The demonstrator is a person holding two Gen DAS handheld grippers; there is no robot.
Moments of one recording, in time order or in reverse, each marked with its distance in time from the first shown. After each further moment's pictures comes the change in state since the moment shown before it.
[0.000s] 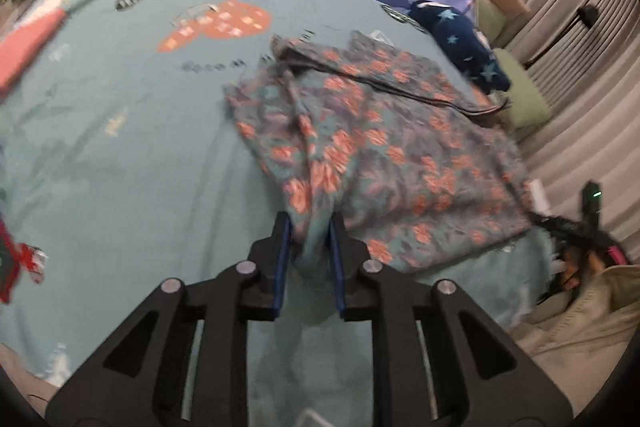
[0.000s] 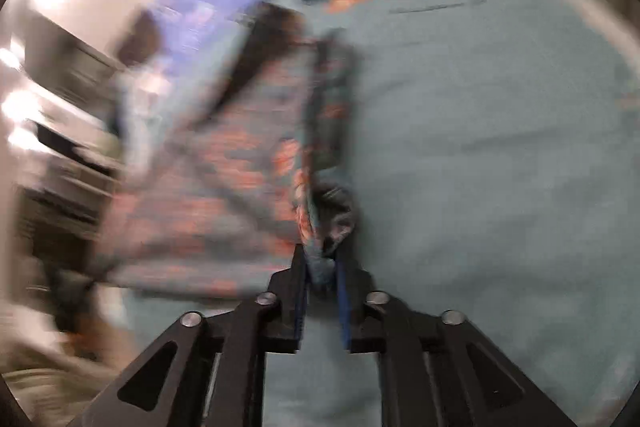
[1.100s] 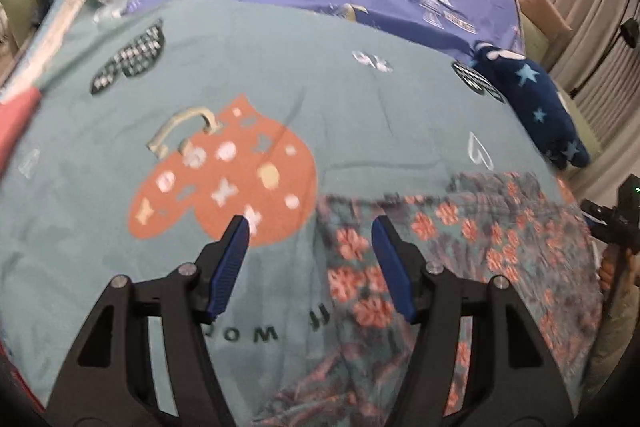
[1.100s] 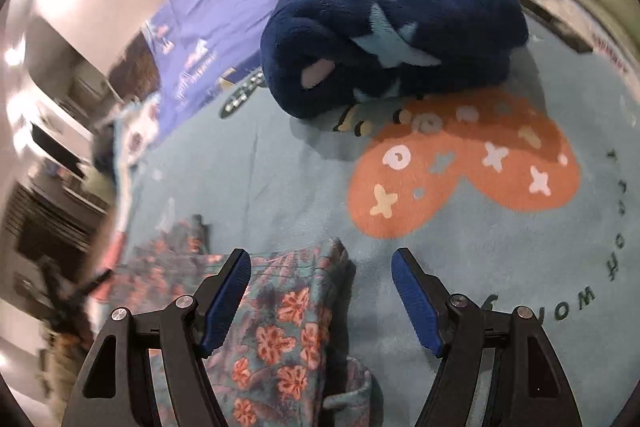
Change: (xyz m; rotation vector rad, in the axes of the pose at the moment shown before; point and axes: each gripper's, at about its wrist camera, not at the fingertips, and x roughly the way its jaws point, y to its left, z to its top) left arm 0.131 0.034 0.164 0.018 -0.066 0.083; right arm 0.086 0.014 0.187 -0.039 -0.128 0.151
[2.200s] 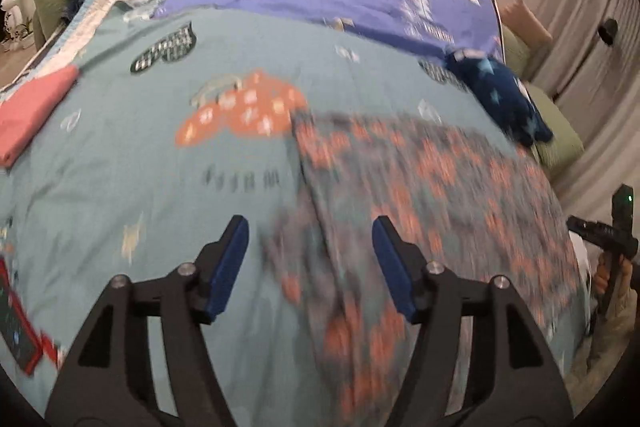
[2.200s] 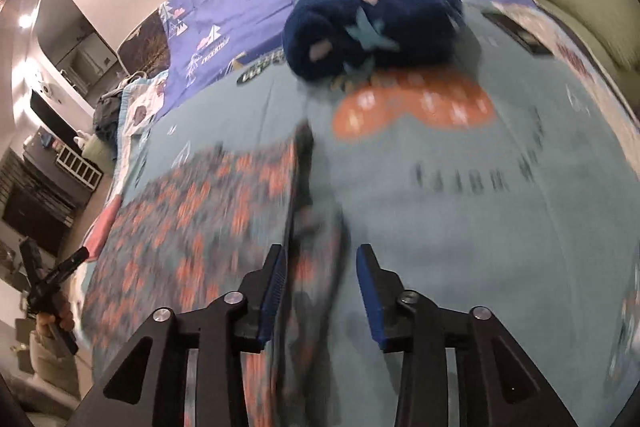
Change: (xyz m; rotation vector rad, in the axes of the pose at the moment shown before) left arm -0.103 -0.007 -0.101 -0.001 -0.076 0.008; right arm -0.085 0.003 -0.079 -0.090 0.010 -0.074
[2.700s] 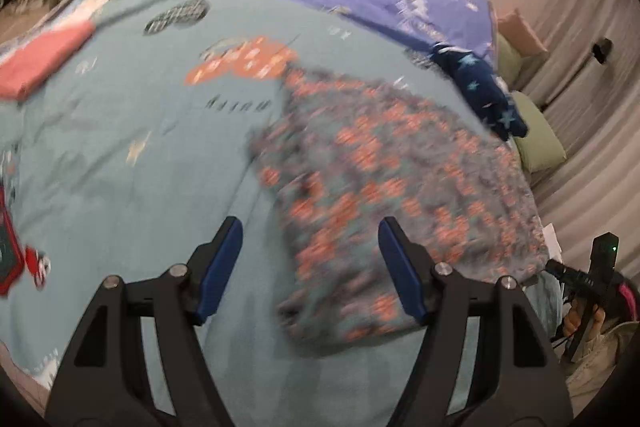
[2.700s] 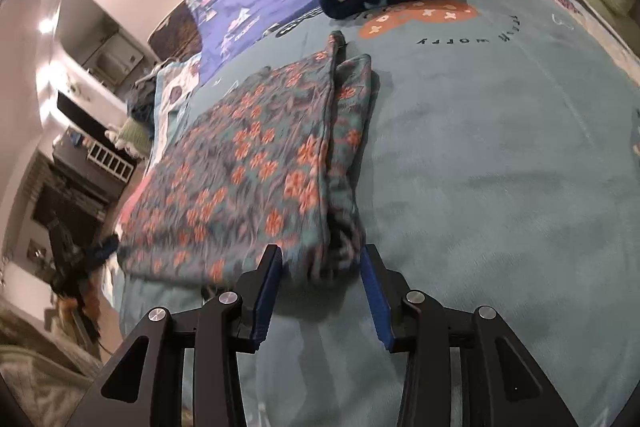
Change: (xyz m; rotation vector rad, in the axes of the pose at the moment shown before) left arm -0.045 -0.021 -0.042 -0.065 -0.013 -0.060; right arm -0.039 0.016 -0.108 0.003 0.028 0.112
